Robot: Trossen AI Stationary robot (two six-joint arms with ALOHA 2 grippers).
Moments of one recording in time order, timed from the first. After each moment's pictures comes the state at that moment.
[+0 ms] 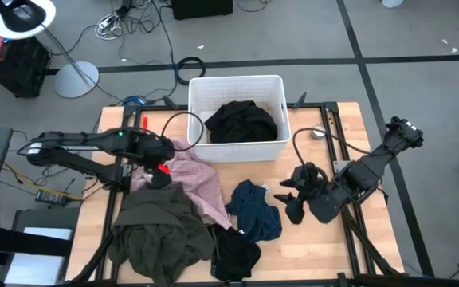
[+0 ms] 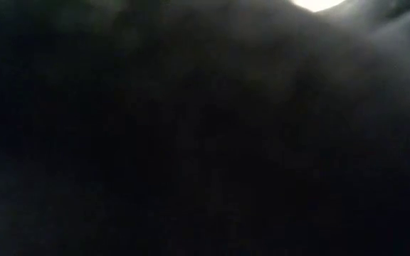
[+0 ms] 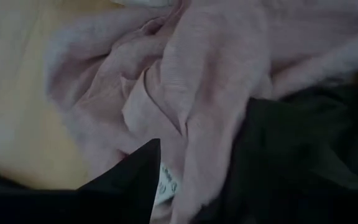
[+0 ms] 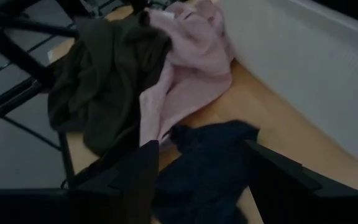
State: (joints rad) left arm 0.02 1.10 1.04 -1.21 -0.12 -0.40; right arm 0.67 1.32 1.37 -0.96 0.69 1.08
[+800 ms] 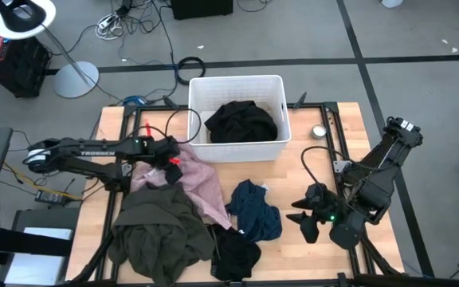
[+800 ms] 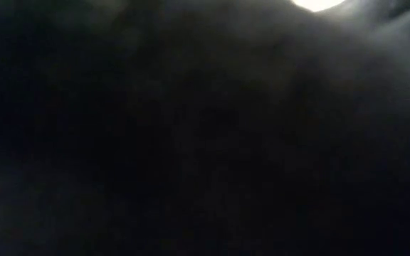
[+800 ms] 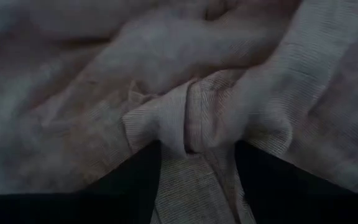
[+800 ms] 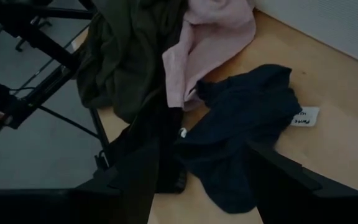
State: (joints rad) left arm 0.27 1.12 0.56 -0.61 -0.01 -0.37; right arm 0.89 1.32 1.28 -0.96 0.74 1.42
